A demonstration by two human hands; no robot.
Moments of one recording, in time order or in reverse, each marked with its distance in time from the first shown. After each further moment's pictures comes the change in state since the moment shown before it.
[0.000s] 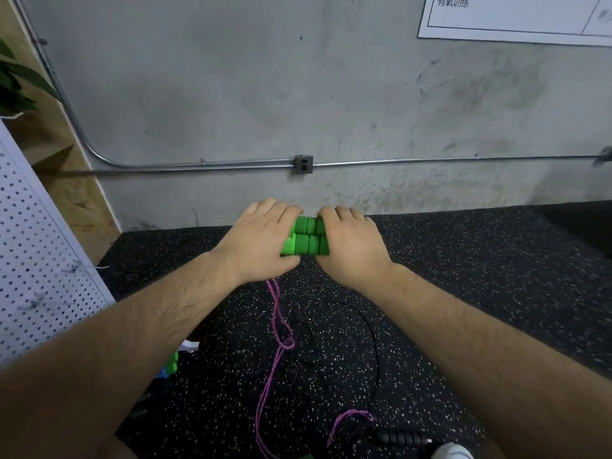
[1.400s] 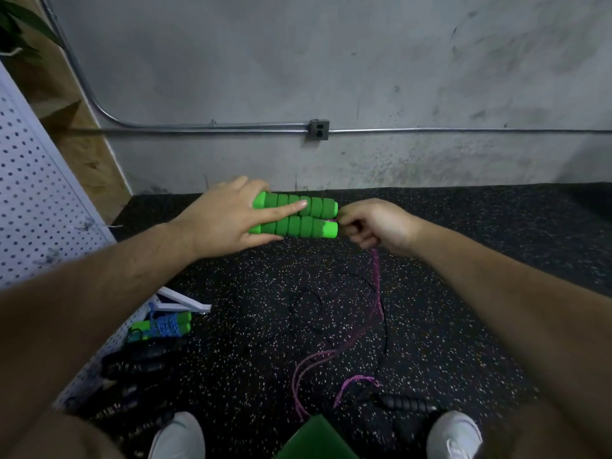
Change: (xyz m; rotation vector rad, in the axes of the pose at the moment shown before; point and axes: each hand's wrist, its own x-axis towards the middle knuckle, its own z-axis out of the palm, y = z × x) left_hand -0.053 -0.066 0.012 0.159 -0.014 0.272; right_hand 0.006 0.023 0.023 1.193 -0.665 0.377
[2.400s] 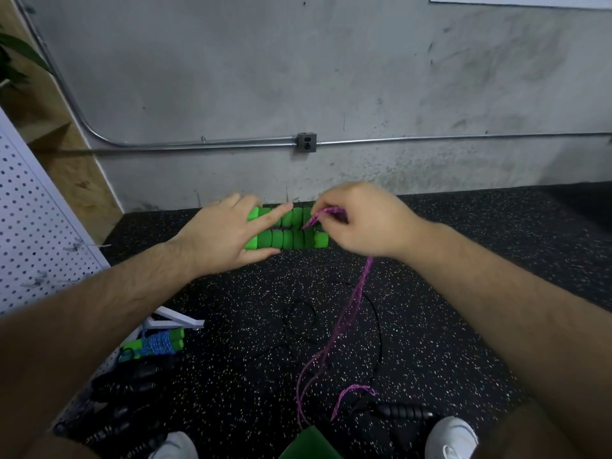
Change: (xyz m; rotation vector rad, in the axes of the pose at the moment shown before) left_hand 0.010 0.017 -0.002 0.033 0.045 -0.061; right_hand -0.055 -0.054 0.006 -0.958 0.274 -0.448
